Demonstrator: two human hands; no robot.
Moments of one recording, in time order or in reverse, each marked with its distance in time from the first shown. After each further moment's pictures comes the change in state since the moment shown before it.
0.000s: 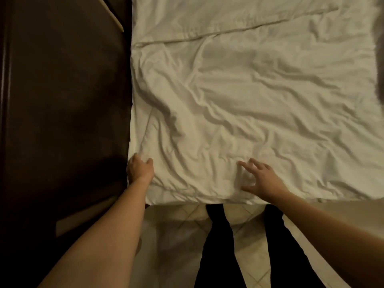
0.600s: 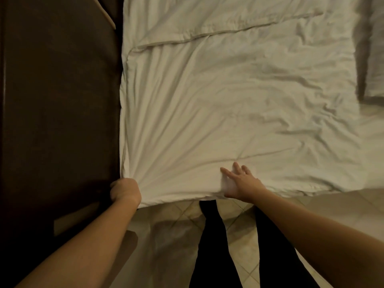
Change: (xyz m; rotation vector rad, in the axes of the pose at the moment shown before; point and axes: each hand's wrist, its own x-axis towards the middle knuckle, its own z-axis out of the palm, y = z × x) left_hand -0.034 -0.056 -0.020 0.834 -0.159 -0.011; right_hand 0.006 -0.039 0.037 -0.163 -0.192 0.006
